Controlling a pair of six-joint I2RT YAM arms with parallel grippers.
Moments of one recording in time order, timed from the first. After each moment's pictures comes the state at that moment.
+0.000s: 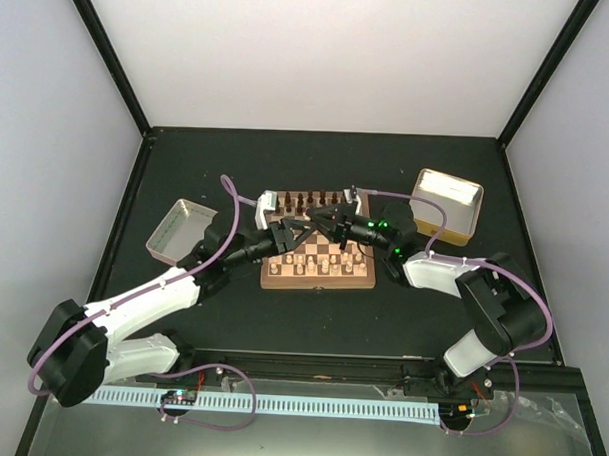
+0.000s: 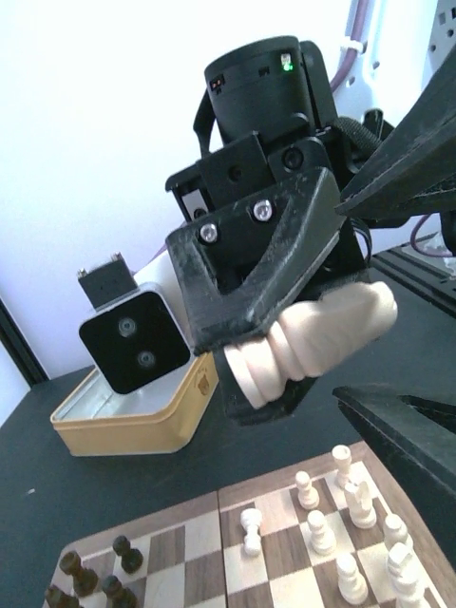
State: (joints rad) left arm -0.65 1.13 0.58 0.38 0.42 -1.04; right arm 0.58 1.58 0.66 1.00 -0.74 1.73
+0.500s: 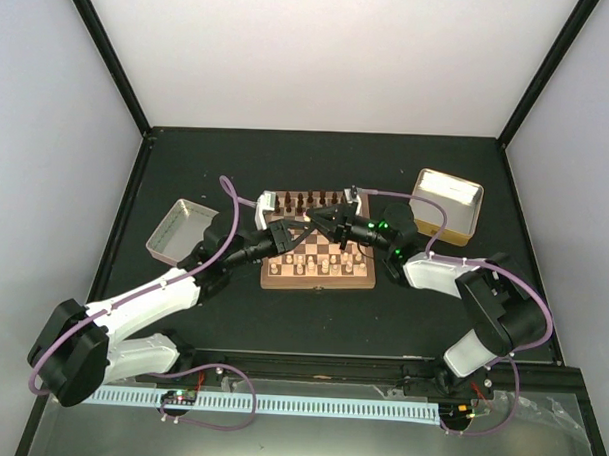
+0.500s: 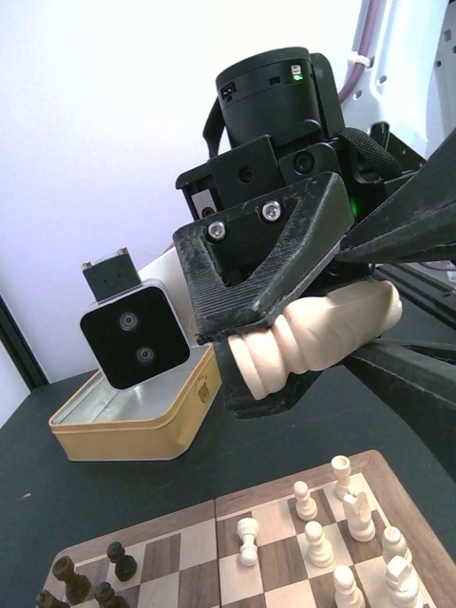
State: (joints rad) left arm -0.65 1.13 0.57 0.43 0.42 -1.08; right arm 0.58 1.58 0.66 1.01 -0.74 1.70
